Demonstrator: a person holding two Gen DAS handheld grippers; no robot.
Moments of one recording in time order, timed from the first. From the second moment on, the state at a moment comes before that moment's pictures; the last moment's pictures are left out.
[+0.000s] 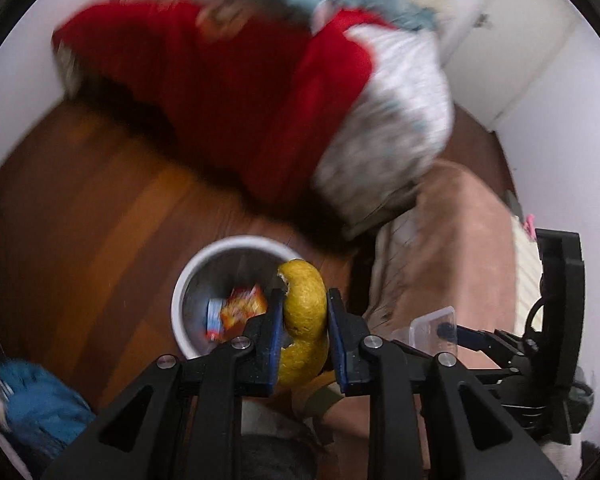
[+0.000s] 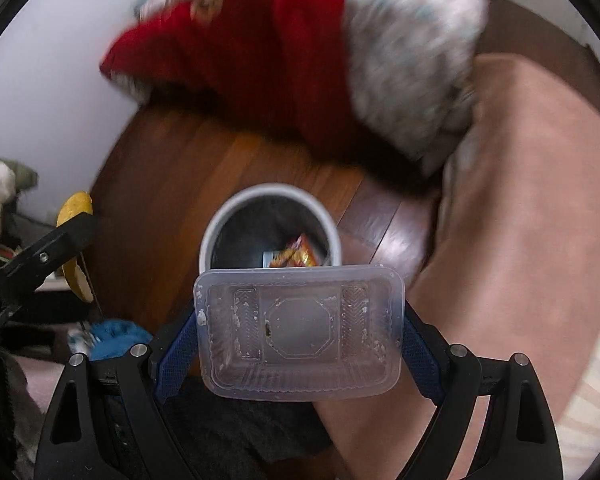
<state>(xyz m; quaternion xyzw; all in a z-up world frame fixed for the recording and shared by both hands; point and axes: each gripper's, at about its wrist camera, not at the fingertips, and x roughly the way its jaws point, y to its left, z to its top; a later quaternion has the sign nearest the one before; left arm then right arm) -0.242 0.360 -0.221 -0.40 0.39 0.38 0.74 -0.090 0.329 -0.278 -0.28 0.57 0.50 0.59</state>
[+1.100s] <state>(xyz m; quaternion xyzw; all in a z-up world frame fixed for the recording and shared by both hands) -0.313 0.334 -0.251 -0.41 0.40 0.49 0.66 -0.112 0.344 -0.320 -0.38 0.56 0.48 0.56</state>
